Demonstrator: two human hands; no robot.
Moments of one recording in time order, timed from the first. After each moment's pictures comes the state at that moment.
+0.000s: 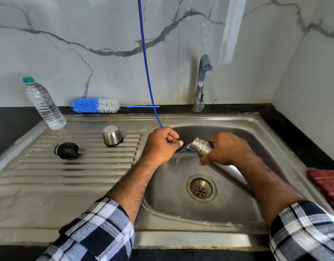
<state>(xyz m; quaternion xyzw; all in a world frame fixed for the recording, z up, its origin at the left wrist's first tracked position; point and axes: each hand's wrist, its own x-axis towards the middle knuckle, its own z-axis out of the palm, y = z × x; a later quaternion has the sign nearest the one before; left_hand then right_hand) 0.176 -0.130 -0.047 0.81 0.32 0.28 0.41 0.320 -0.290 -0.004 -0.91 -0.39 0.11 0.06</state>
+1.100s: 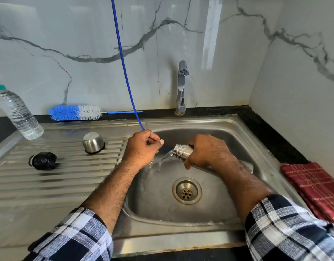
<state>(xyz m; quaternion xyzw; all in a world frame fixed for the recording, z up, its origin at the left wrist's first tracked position) 0.172 -0.132 -0.040 0.81 0.32 0.29 0.40 0.312 -0.291 0.001 -0.91 -0.40 0.11 0.04</state>
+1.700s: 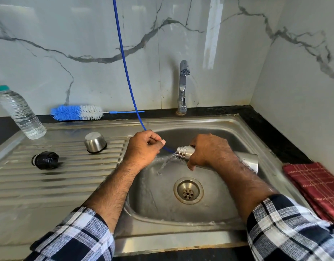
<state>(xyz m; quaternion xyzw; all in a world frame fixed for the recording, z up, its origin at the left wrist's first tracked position) 0.170 -0.134 -0.038 0.81 0.32 0.29 0.40 0.308 -0.292 0.003 -0.92 -0.39 0.09 0.02</state>
